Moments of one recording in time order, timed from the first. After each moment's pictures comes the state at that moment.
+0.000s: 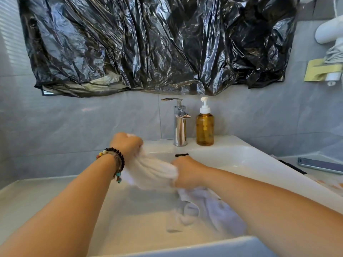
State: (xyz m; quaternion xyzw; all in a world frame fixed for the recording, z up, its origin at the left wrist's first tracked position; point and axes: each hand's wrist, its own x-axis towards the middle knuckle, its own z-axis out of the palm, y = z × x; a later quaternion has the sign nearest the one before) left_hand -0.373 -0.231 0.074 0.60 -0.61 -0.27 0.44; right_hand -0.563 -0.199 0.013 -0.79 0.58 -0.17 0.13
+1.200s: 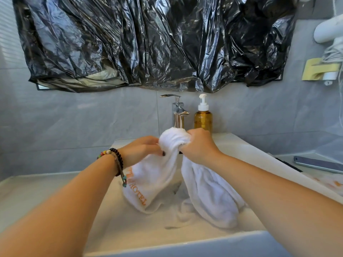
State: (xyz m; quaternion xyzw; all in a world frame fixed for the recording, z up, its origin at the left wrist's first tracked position) left_hand -0.394 -0.205 0.067 0.42 -0.78 -0.38 0.26; right_hand -0.585 -0.193 0.048 -0.68 0.58 -0.44 0.07
